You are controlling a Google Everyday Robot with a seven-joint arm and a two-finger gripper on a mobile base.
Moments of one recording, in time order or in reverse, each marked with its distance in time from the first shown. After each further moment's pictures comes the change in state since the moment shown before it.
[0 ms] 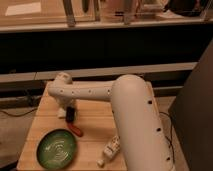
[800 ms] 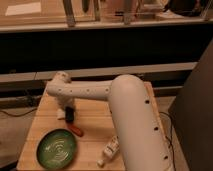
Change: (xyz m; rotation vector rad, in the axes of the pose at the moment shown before) arm -0.004 -0.009 -0.001 0.005 -0.042 -0.090
